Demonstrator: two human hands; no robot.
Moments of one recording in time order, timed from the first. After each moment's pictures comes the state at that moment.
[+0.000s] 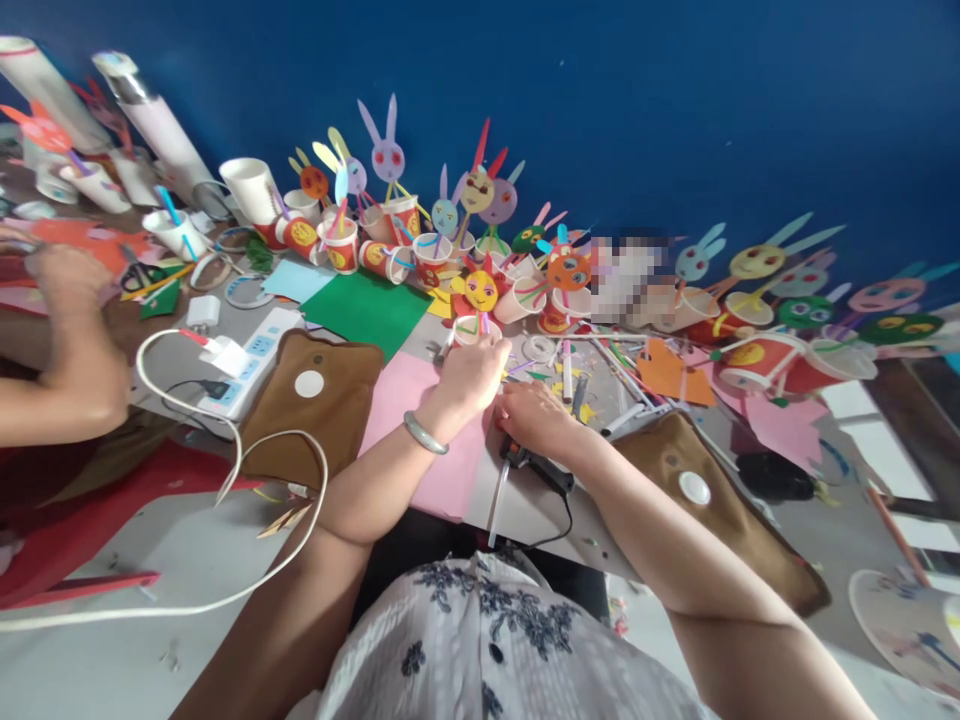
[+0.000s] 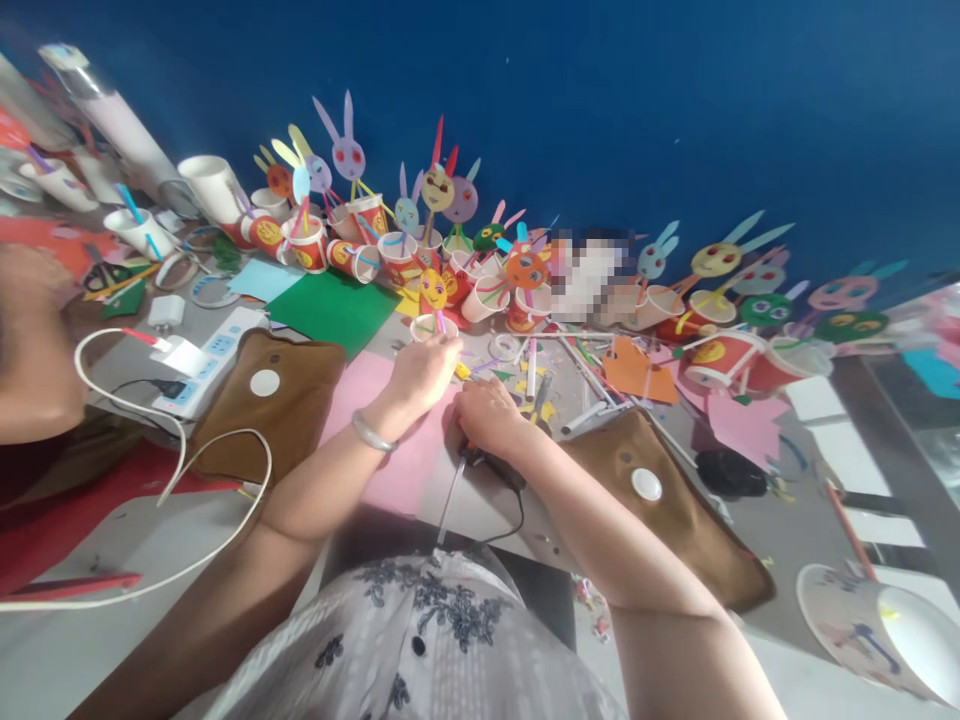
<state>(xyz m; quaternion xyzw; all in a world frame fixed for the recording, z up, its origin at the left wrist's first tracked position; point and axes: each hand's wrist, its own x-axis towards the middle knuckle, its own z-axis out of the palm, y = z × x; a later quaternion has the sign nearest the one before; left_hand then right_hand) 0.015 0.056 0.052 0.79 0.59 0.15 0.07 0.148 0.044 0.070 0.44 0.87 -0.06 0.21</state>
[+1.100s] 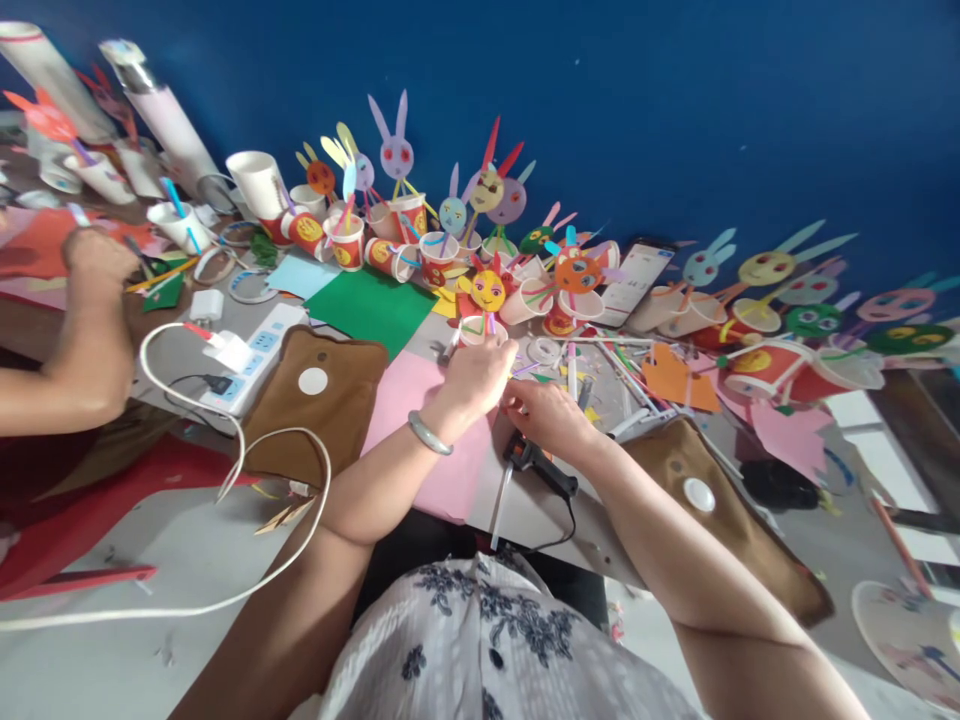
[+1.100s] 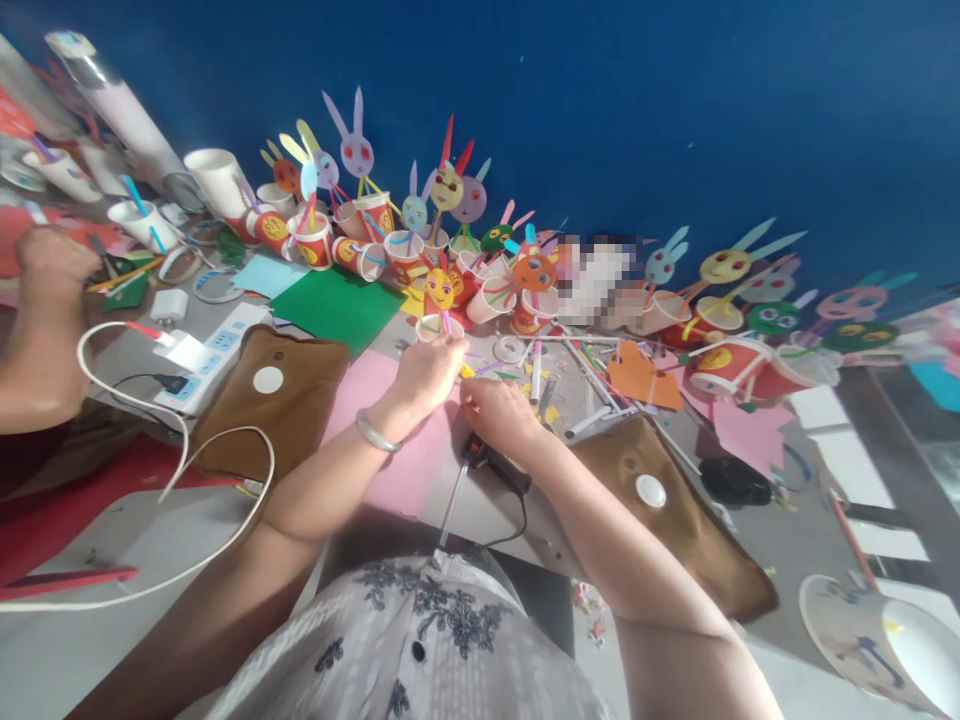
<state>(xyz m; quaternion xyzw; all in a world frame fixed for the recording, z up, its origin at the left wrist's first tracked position) 0.014 0.055 0.057 0.78 0.60 0.15 0.08 0.166 0.047 0.061 0.50 0.86 -0.12 0.06</state>
